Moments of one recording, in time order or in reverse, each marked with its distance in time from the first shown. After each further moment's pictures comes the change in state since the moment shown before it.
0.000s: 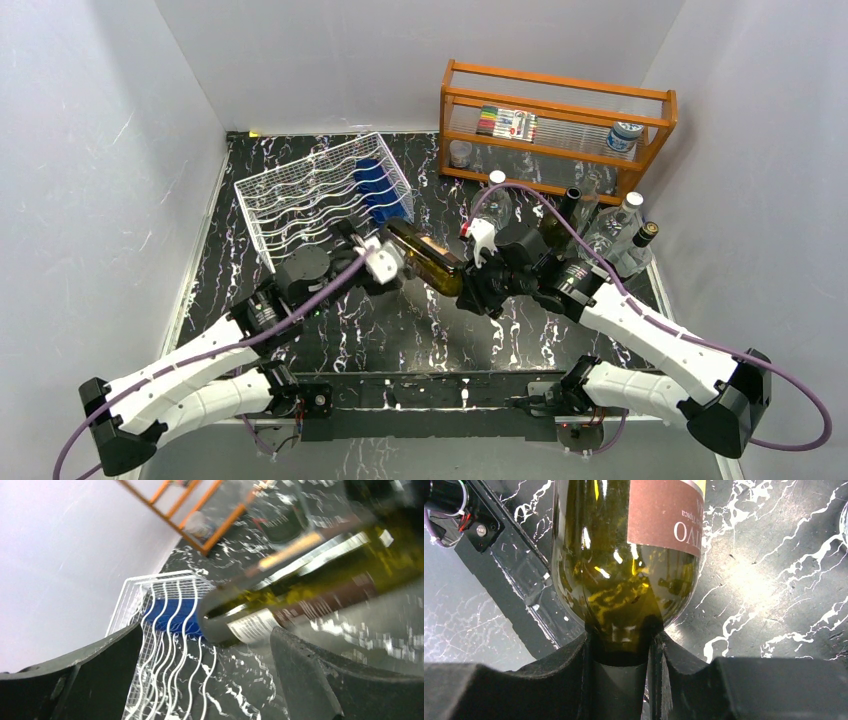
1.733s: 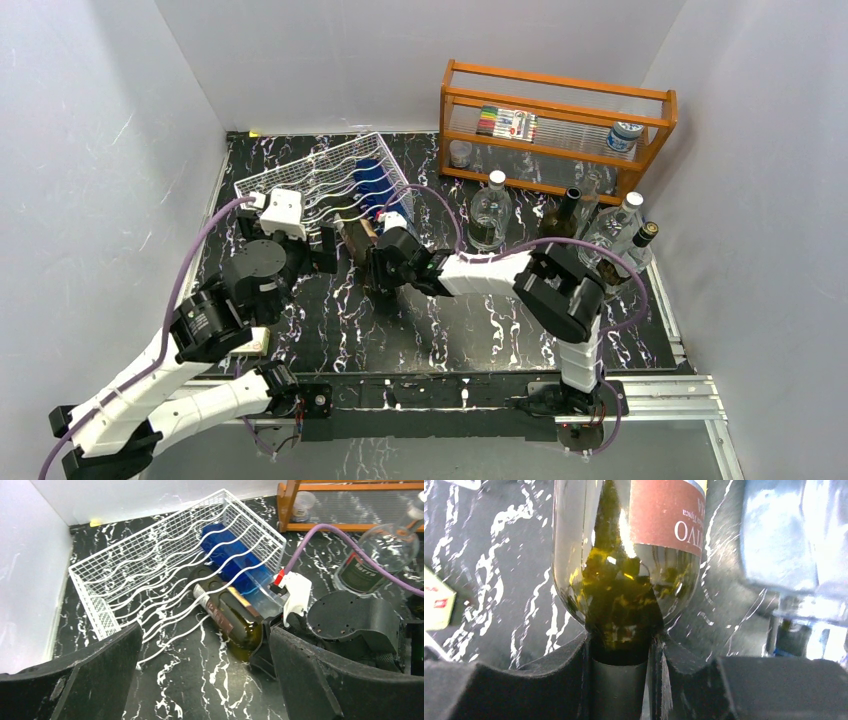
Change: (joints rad) left arm 0.001 -0.077 0.331 -0.482 -0.634 -0.832; right arm 0.196 0.899 0.299 0.654 0.321 0.451
